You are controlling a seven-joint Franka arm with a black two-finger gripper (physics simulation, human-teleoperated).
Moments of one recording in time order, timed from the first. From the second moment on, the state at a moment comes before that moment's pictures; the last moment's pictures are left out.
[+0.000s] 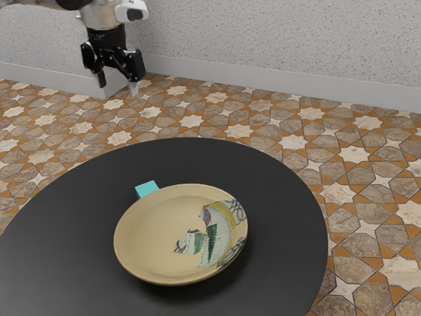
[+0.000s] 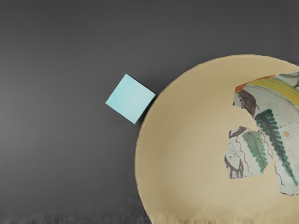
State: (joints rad) arm -0.18 0.10 0.16 -1.37 0.05 1.46 -0.02
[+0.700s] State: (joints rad) arm -0.04 0.58 0.14 -1.33 -0.09 1.83 -0.45
